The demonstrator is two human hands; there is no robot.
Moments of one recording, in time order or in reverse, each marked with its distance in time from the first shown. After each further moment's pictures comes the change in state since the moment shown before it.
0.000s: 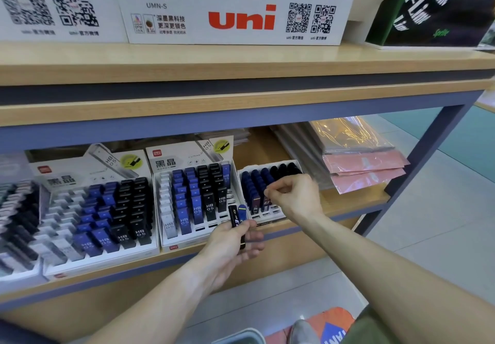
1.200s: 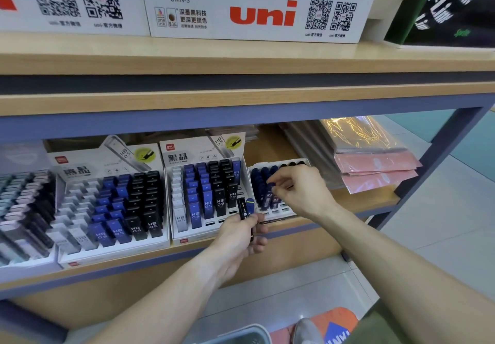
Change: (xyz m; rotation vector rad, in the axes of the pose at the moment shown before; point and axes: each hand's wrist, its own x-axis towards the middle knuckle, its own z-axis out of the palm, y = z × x) left_hand 0.003 0.005 0.001 0.031 0.039 0.023; right_hand 0.005 -0.019 -0.012 -0.259 -0.186 -0.355
